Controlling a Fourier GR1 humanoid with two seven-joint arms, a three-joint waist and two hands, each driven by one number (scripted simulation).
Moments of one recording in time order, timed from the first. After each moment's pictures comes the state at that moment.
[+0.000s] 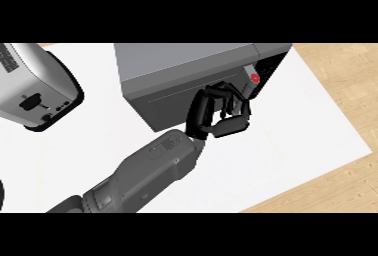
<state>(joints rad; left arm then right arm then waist) -0.91 0.00 -0.85 -0.81 1.00 0.55 -0.70 0.18 -0.46 -0.13 -2.29 -0.72 0.34 -0.03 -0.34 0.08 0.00</state>
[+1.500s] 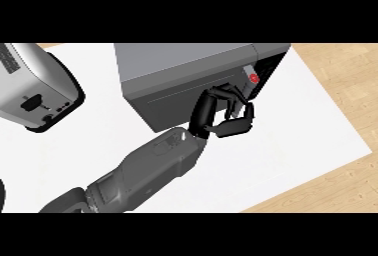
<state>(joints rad) -0.98 0.00 -0.96 -0.72 1.05 0.57 -0.71 0.12 -0.55 -0.15 -2.29 -0.90 0.42 0.02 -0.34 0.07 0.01</state>
